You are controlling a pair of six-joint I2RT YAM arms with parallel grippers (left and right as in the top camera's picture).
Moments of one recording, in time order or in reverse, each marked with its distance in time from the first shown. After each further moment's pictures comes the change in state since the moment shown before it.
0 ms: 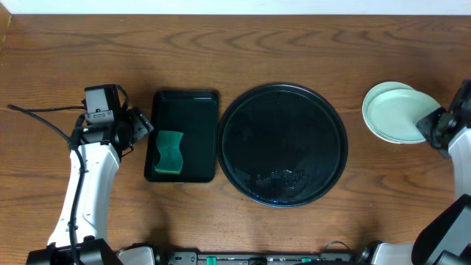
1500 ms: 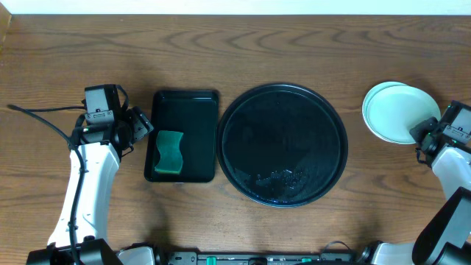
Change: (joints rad) left arm 0.000 0.000 0.000 0.000 0.000 0.000; right arm -0.018 0.009 -0.255 0.430 -0.038 0.002
